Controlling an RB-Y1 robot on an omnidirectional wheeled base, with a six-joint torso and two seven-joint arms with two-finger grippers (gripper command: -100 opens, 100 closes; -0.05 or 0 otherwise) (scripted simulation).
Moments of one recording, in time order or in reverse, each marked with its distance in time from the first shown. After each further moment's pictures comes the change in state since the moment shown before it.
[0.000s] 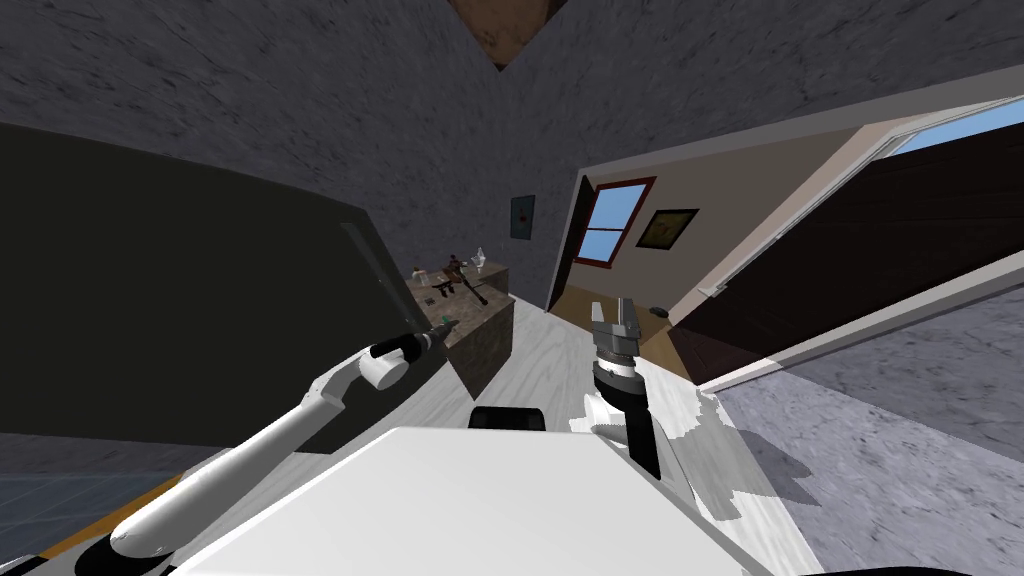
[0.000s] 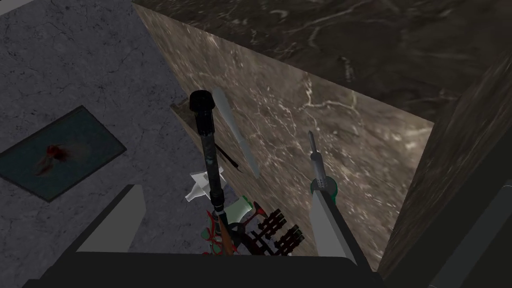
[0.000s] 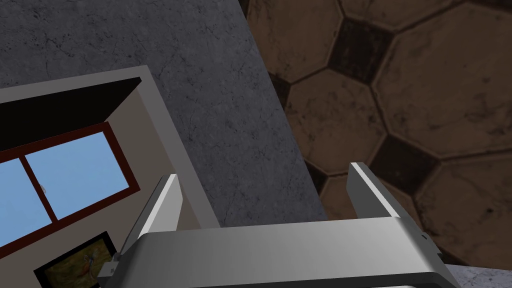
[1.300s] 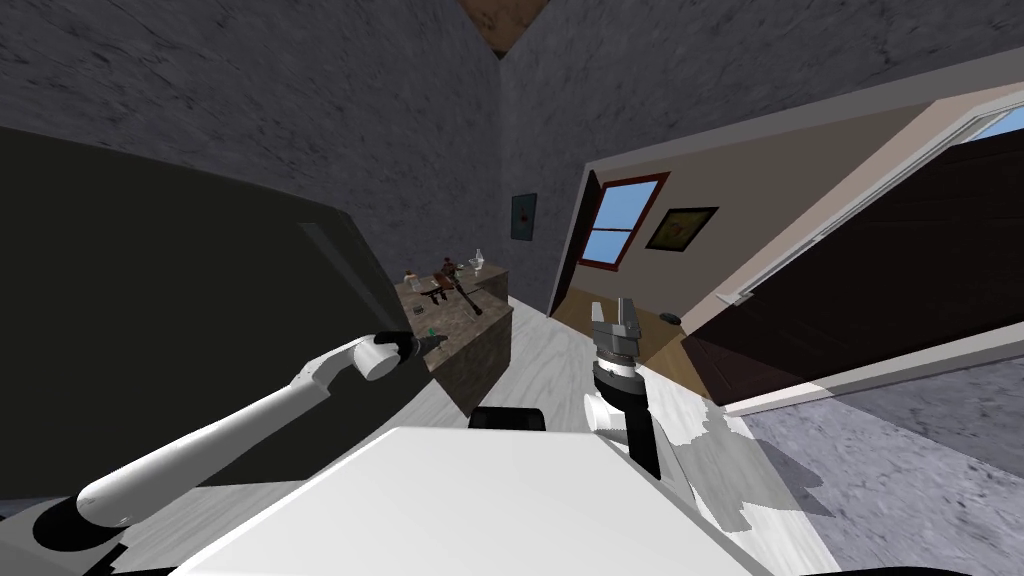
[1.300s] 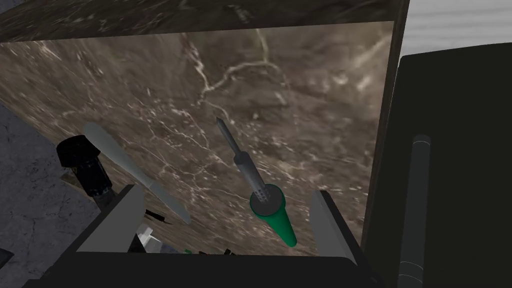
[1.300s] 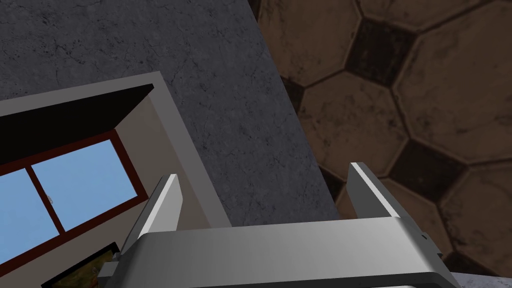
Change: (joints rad) left arm -0.073 0.208 -0.086 0.067 0.133 0.309 -0.086; right arm 0.000 0.000 0.000 0.000 0.000 0.000 0.000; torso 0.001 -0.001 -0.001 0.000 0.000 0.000
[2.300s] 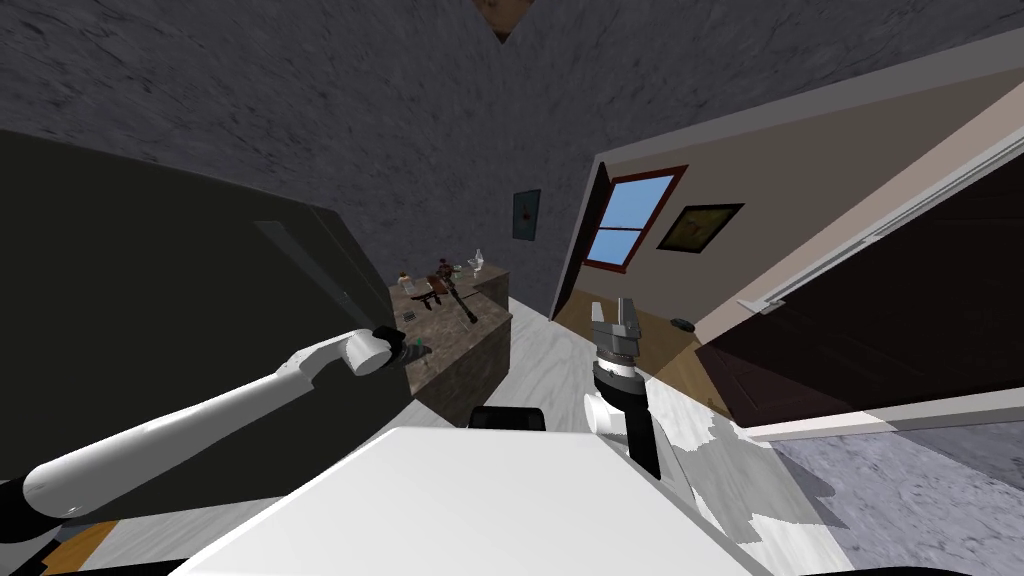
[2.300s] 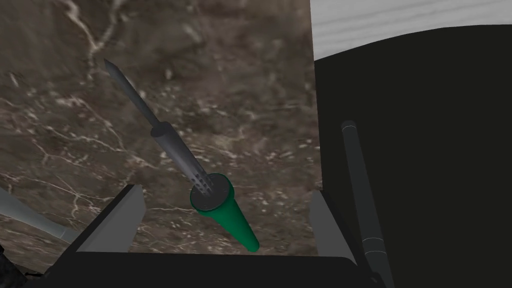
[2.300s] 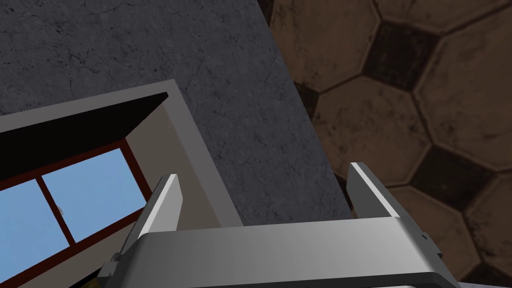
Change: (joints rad) left arm -0.039 0.157 -0.063 0.018 0.099 0.231 -0.060; right arm 0.000 0.000 0.000 0.000 0.000 0.000 0.000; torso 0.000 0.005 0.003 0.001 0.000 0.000
